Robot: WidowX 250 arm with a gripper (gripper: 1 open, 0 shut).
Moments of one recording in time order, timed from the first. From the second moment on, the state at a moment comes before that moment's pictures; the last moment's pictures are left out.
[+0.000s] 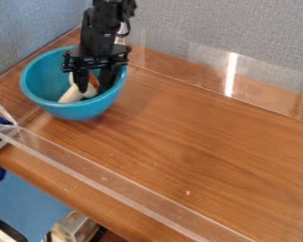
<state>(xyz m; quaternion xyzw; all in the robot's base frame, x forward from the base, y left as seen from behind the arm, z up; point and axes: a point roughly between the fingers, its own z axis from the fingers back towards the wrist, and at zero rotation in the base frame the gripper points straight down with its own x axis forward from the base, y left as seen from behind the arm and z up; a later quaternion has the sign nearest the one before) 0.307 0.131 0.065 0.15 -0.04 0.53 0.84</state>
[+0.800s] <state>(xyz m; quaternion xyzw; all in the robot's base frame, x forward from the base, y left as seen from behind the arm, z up) 0.305 0.131 0.064 0.15 -0.03 0.53 0.83</state>
